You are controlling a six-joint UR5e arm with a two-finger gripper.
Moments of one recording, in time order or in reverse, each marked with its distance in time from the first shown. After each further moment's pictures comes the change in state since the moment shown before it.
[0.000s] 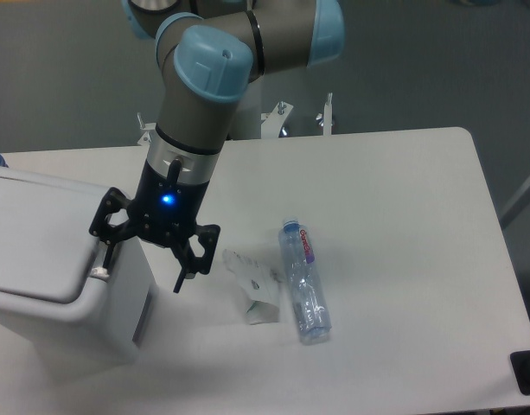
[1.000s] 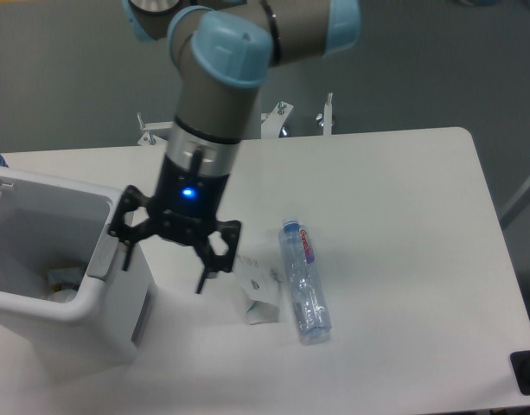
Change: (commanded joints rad) arm 0.115 -0.031 0.086 0.008 0.000 0.028
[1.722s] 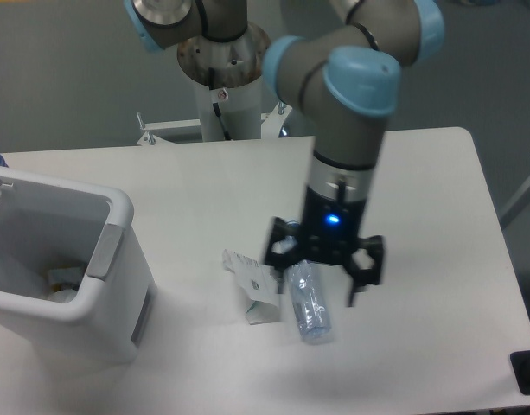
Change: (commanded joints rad) arm 0.196 -0.140 -0.015 0.005 0.327 0.412
